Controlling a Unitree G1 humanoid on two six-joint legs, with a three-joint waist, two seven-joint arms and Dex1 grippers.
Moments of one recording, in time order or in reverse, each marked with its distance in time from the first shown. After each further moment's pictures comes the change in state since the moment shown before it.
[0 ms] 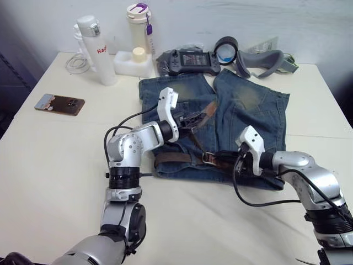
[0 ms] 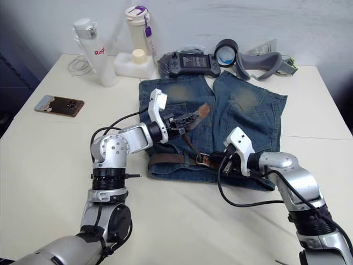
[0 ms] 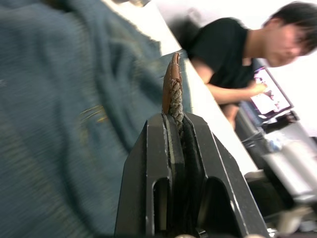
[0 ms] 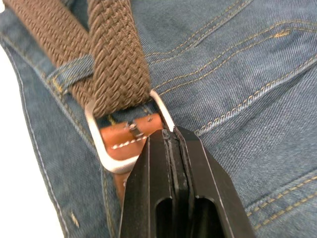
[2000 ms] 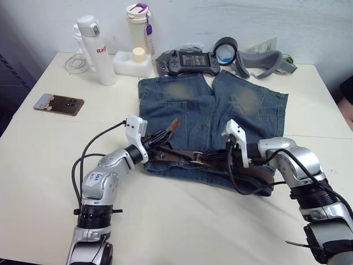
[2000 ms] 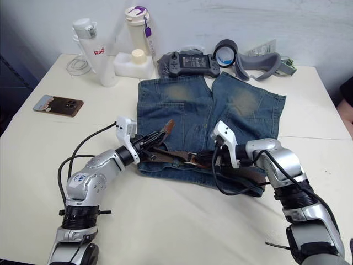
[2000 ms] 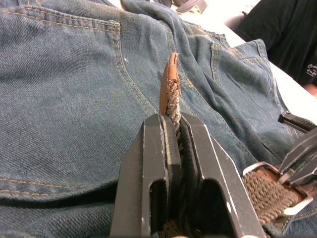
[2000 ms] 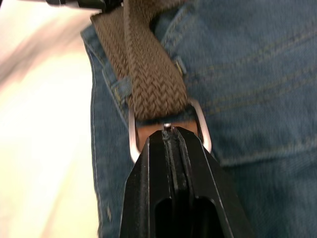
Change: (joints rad) left arm 0.394 0.219 -0.148 -0.220 0.099 -0.418 -0.114; right arm -0.261 0.076 0.119 0.253 0.057 0.069 0.247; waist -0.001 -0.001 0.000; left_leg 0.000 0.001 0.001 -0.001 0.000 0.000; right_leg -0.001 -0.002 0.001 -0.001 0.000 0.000
